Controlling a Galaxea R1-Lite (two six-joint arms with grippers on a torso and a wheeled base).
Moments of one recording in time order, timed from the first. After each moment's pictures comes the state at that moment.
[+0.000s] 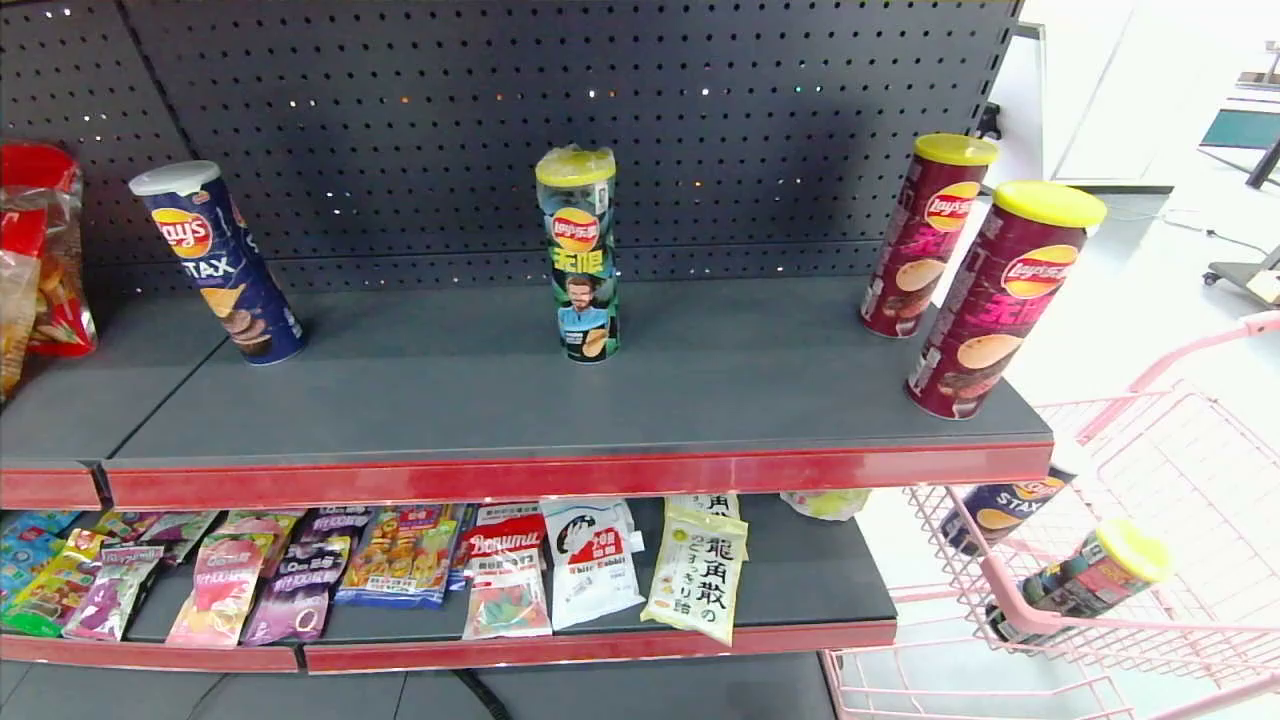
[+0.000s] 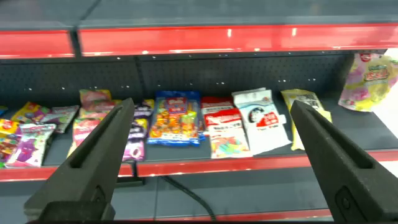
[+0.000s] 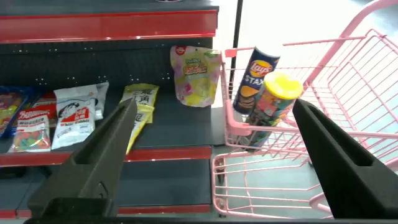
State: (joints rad) left arm 0.00 0.00 0.00 0.00 -0.02 0.00; right arm 0.00 0.00 0.00 0.00 -0.01 0.00
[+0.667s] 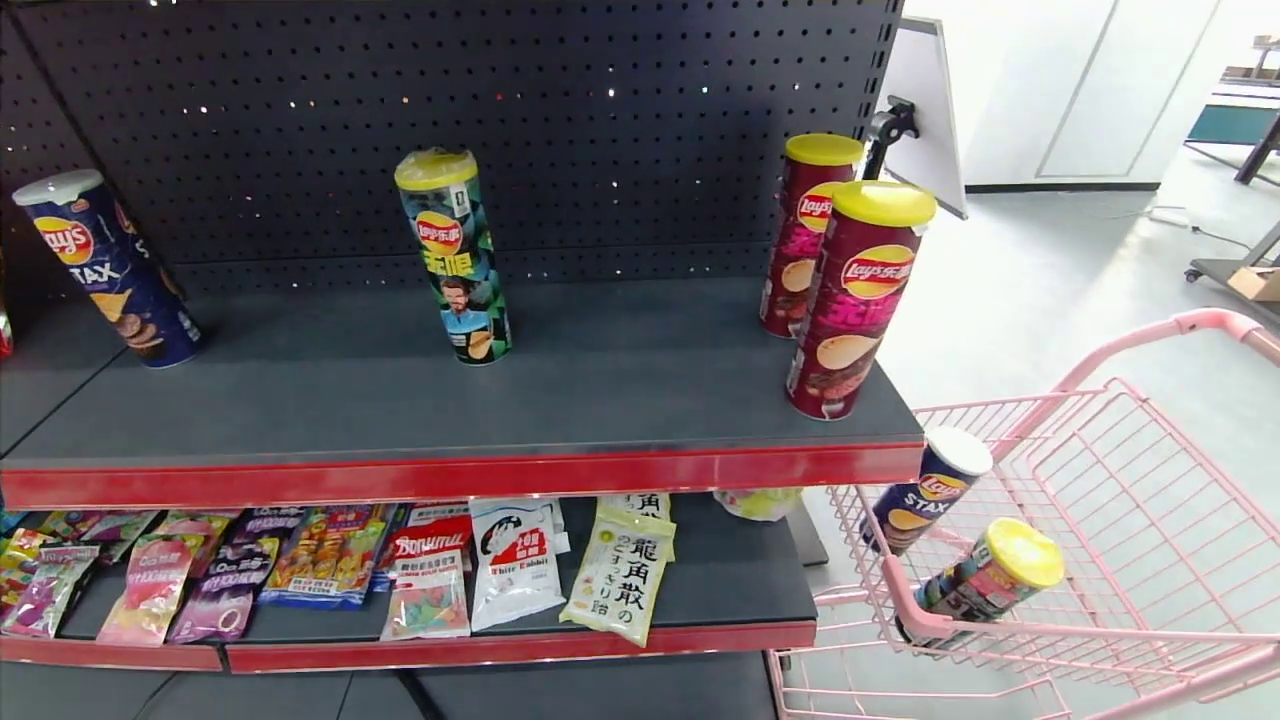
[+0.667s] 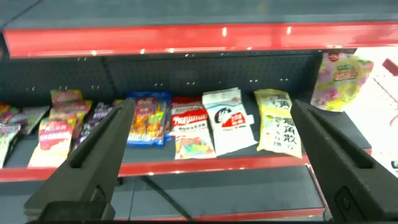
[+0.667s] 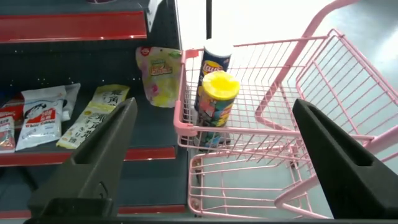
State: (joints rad) left arm 0.00 0.00 0.00 0.00 -0.02 0.00; right arm 0.00 0.00 0.00 0.00 -0.01 0.00
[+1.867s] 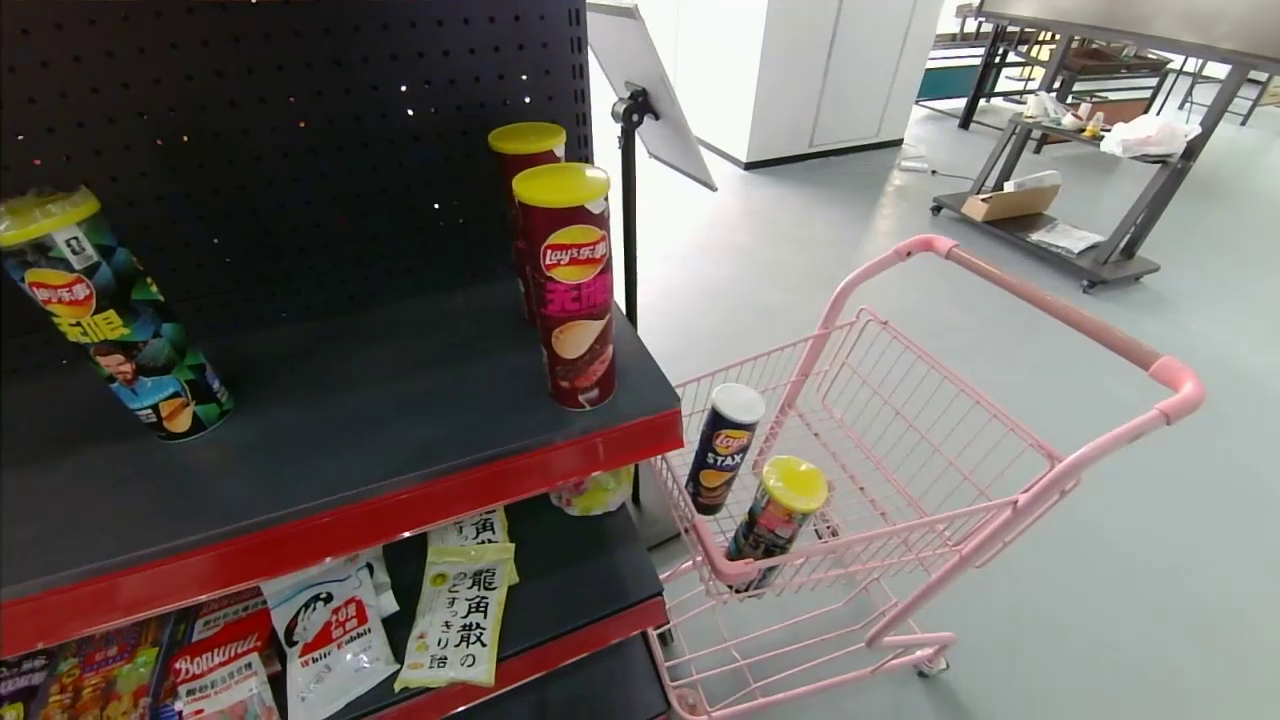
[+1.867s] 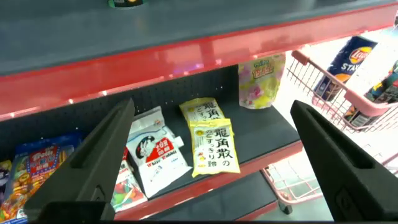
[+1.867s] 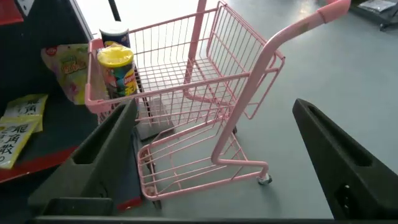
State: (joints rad) left arm 0.00 0.00 0.00 0.00 -0.02 0.00; right arm 0.00 0.00 0.00 0.00 -0.01 0.00
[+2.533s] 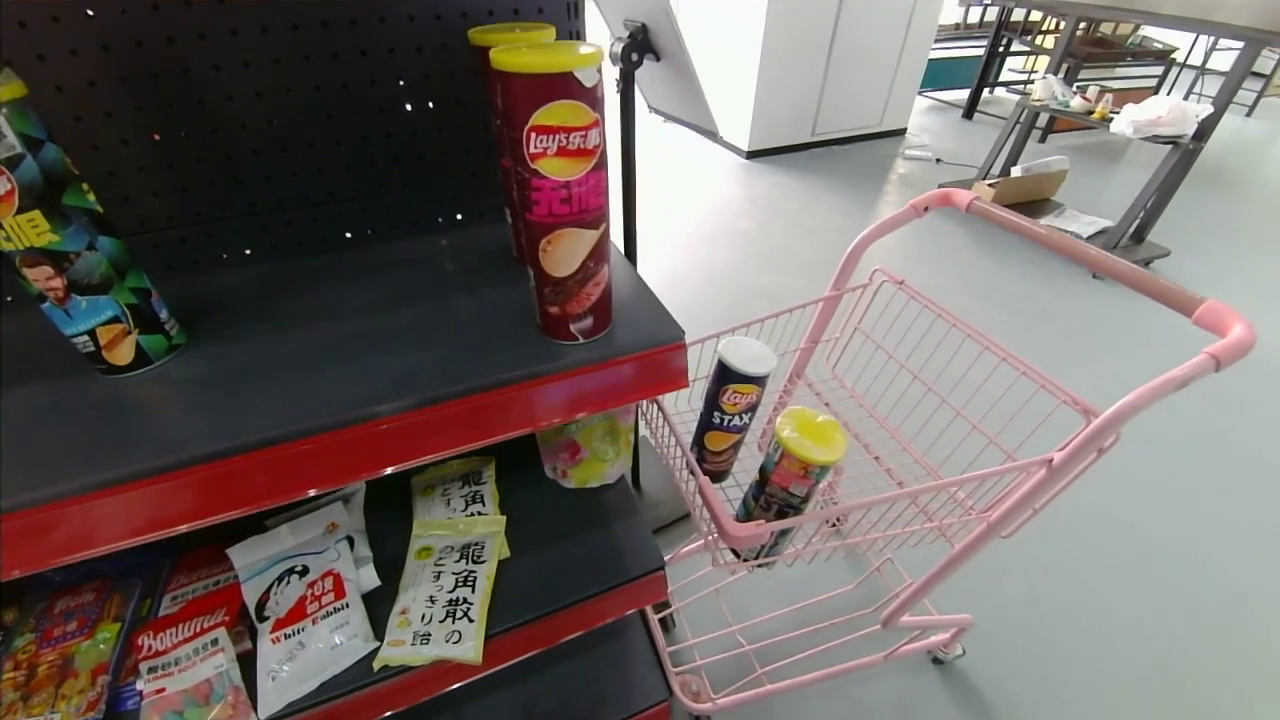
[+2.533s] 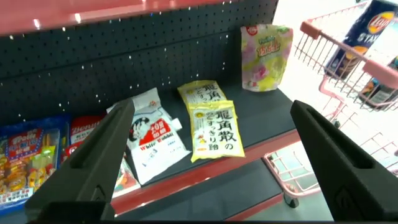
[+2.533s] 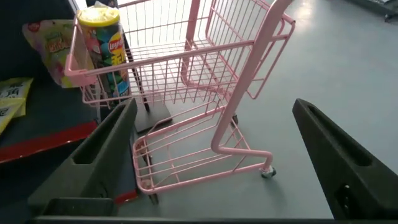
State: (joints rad) left arm 0.00 0.00 0.00 0.00 -0.02 0.00; right arm 0.00 0.00 0.00 0.00 -0.01 0.00
